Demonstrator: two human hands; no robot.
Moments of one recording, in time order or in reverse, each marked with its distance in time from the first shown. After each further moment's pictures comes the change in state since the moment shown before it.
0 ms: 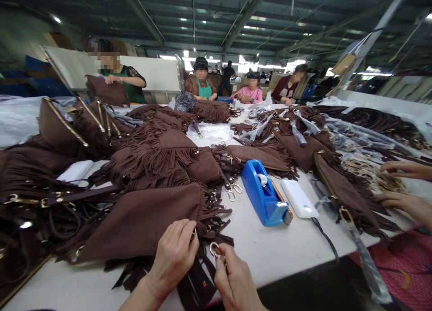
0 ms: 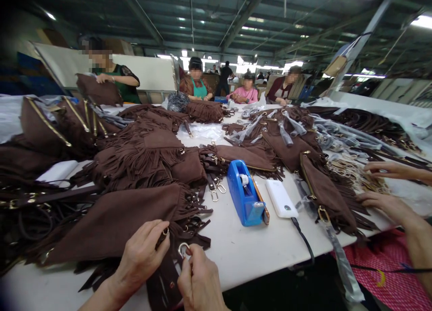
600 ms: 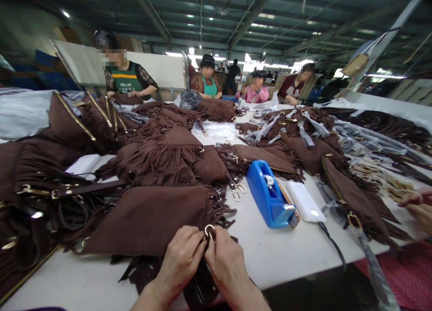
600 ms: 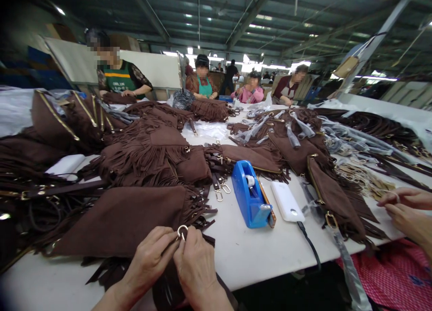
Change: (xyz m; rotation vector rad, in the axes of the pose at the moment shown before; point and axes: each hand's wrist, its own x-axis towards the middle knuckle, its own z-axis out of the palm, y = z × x) left_hand -0.019 0.006 0.004 -0.293 -0.145 -0.130; right_hand 0.039 -0.010 0.019 -0.502 0.219 -0.359
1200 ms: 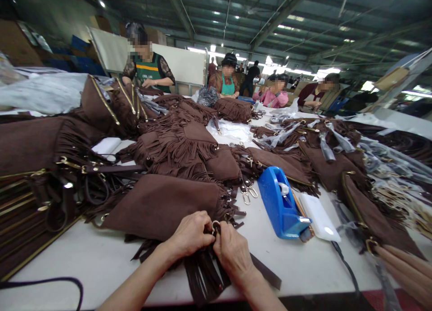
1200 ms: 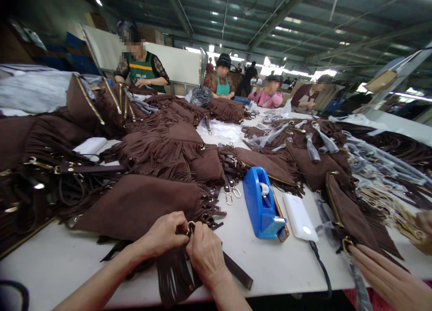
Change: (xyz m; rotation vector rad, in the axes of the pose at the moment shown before) left_hand 0.037 -0.015 -0.008 -0.108 -0.582 -0.523; right_hand 0.000 0.033 0.028 -0.115 -0.012 -0.351
